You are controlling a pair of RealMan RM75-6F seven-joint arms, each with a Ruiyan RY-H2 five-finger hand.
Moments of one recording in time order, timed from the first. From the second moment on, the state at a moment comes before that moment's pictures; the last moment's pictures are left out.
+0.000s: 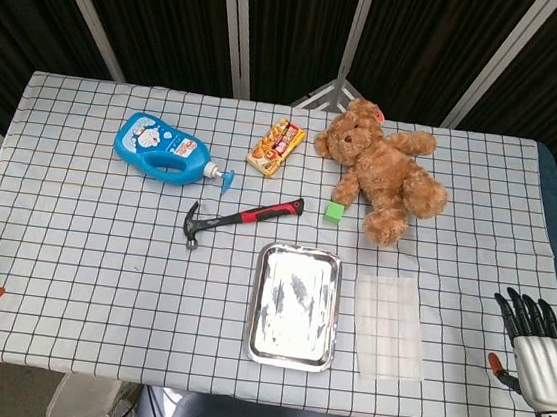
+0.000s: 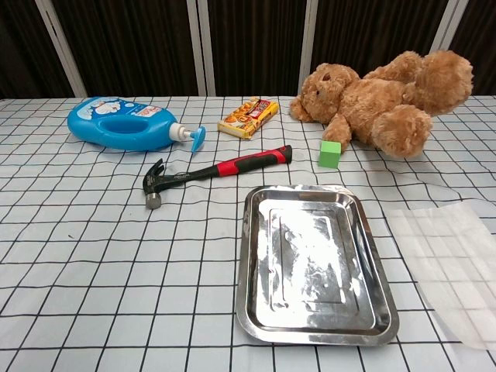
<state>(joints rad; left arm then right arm) -0.06 -1.10 -0.04 -1.60 1.49 1.52 0.05 0.09 -1.05 0.00 -1.60 -1.54 1.41 -0.08</state>
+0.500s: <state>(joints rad) -0.06 -1.10 -0.04 -1.60 1.49 1.52 0.05 0.09 -1.05 -0.01 -1.60 -1.58 1.41 -0.08</state>
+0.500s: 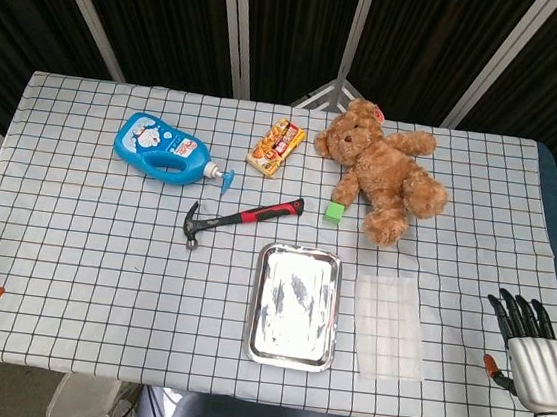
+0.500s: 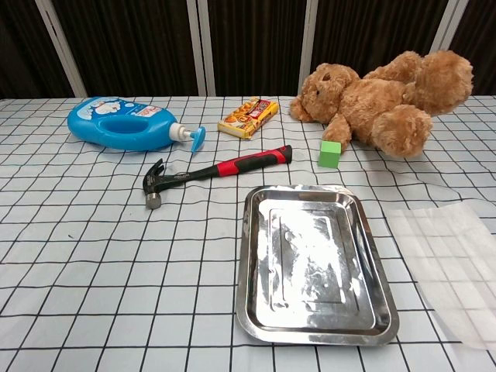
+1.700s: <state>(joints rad) -0.06 -1.09 -0.05 -1.60 1.48 1.51 0.02 0.08 -1.37 -0.12 -1.57 -1.61 1.26 -0.47</state>
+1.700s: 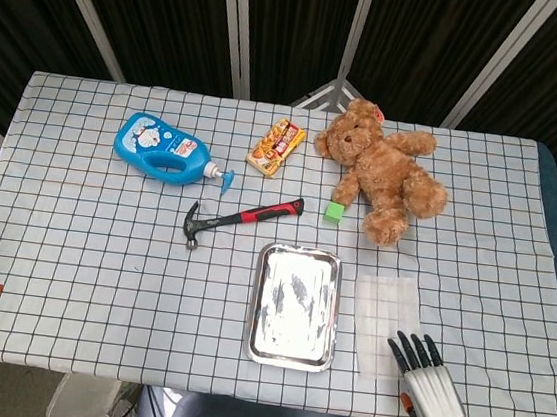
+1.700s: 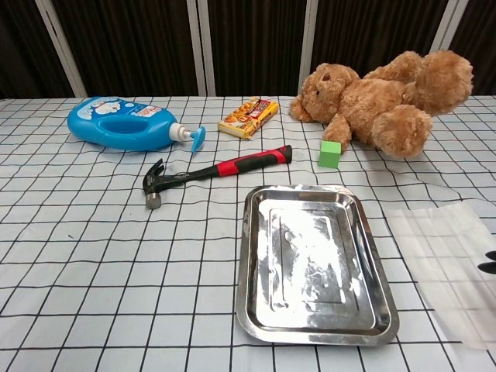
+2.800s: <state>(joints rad) -0.06 -1.09 -0.05 -1.61 1.48 1.51 0.02 0.11 -1.40 -0.06 -1.47 -1.50 1.23 -0.47</state>
